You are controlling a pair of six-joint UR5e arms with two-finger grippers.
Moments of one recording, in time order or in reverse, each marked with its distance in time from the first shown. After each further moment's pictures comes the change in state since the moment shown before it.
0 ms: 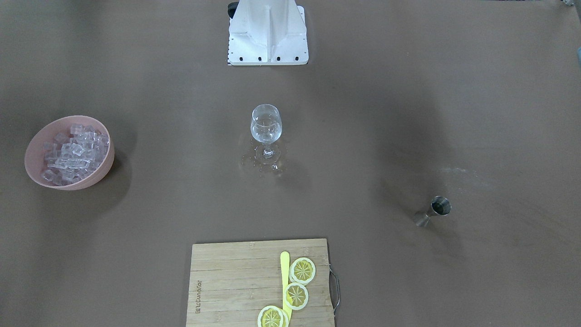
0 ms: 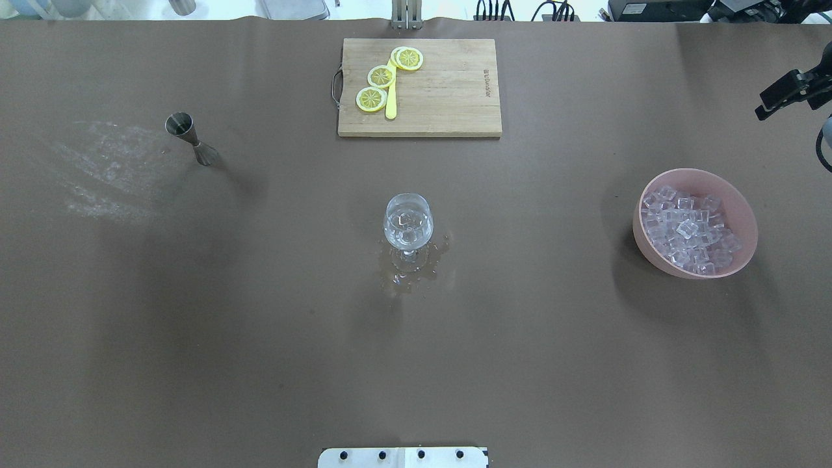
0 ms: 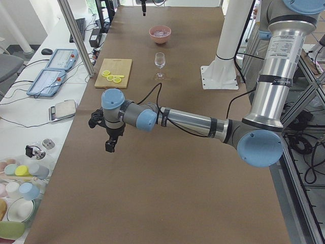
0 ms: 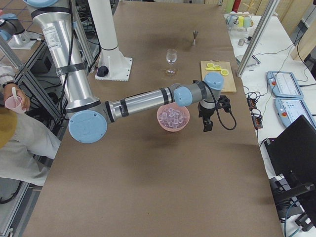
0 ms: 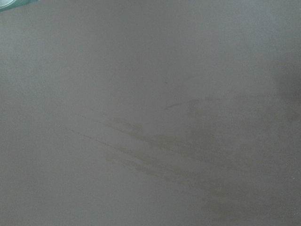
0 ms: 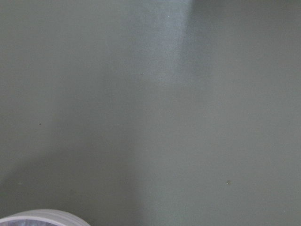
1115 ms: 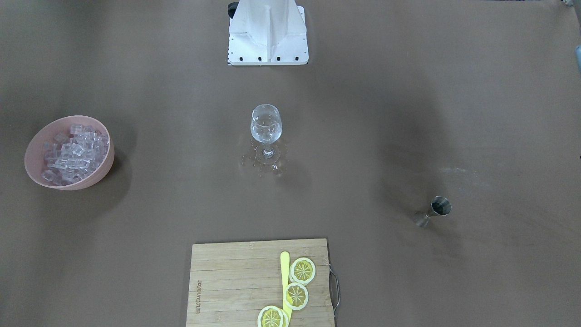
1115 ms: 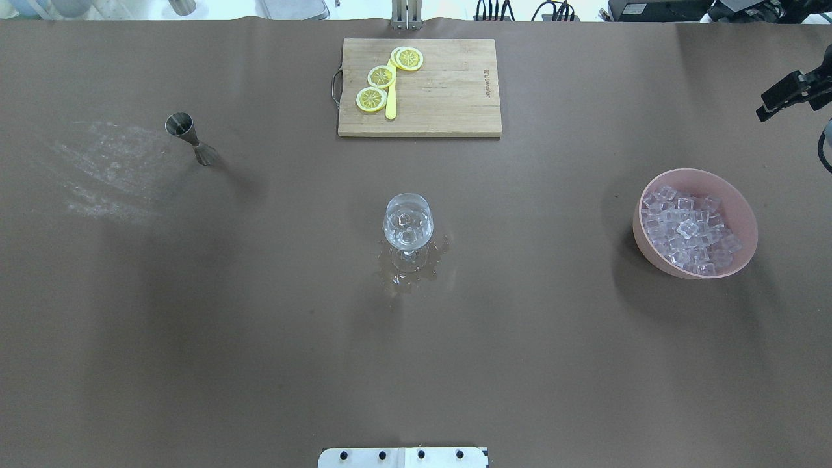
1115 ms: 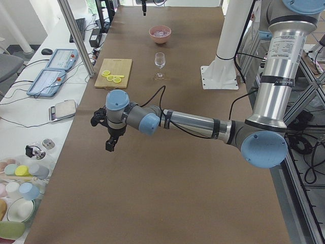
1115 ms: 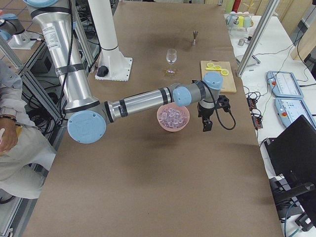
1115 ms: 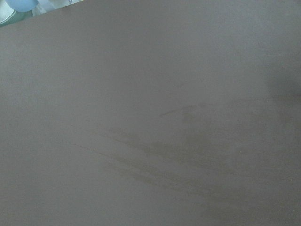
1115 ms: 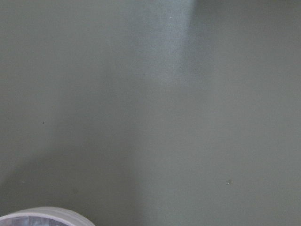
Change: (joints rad) left arm 0.006 0.040 -0.004 -0.148 0.005 -0.011; right arm -0.001 -0.007 0.022 0.001 0.000 0.001
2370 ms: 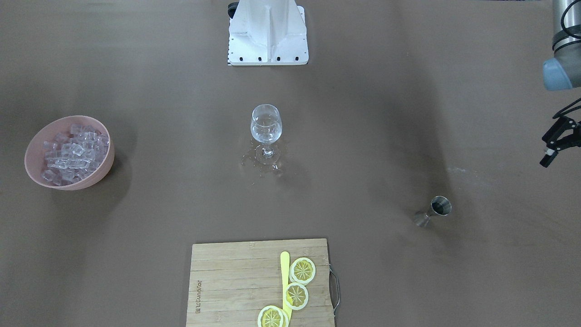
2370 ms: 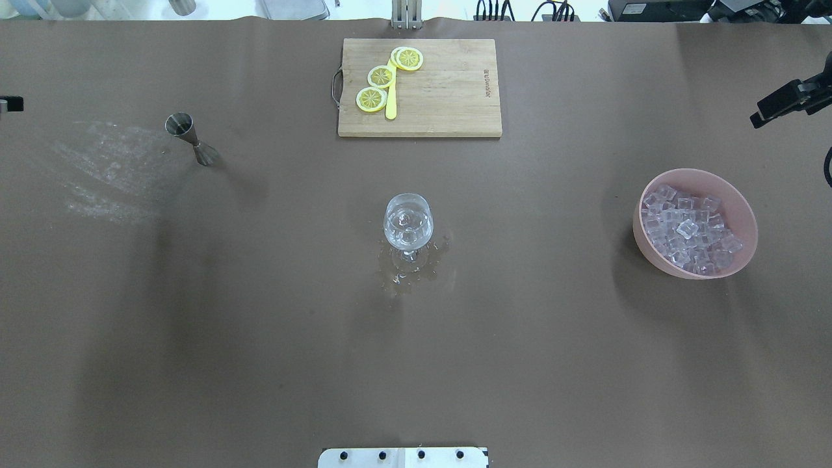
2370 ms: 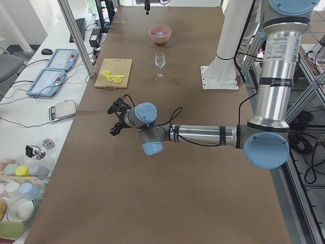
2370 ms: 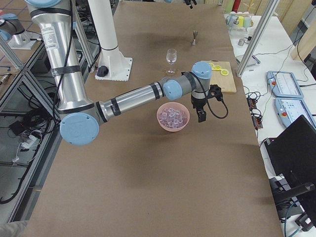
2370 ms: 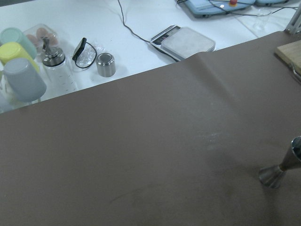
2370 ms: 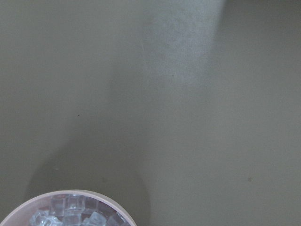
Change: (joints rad) left arm 0.182 0.069 0.121 -0.973 0.172 -0.460; right arm -0.027 -0.074 0.161 0.019 -0.006 0.057
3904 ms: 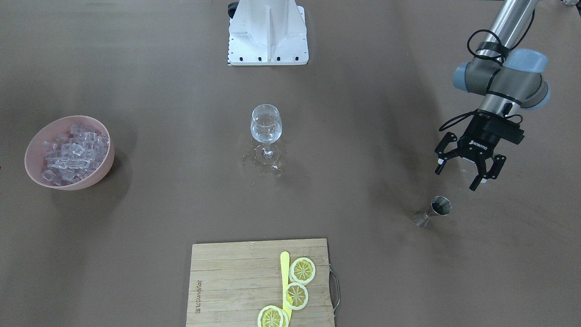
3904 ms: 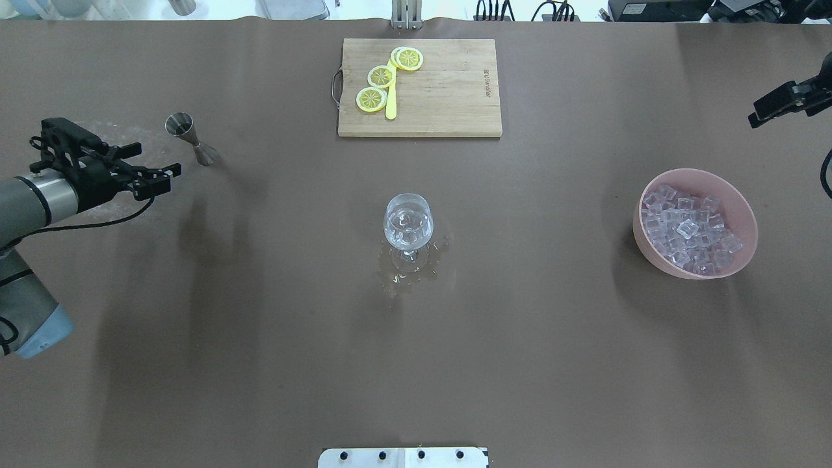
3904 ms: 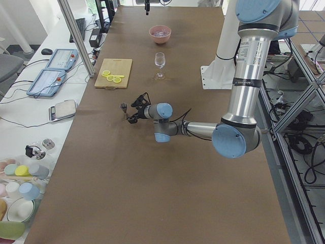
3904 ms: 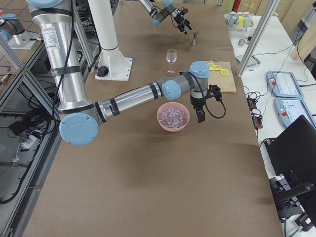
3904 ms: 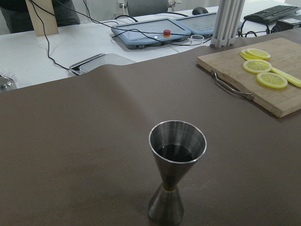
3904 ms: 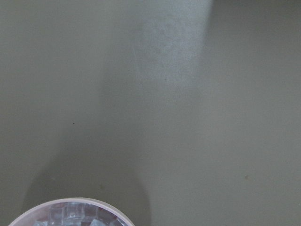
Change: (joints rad) left arm 0.479 -0.090 0.132 -0.206 0.551 -0.138; right arm -0.016 -0.005 0.004 0.022 -0.046 0.063
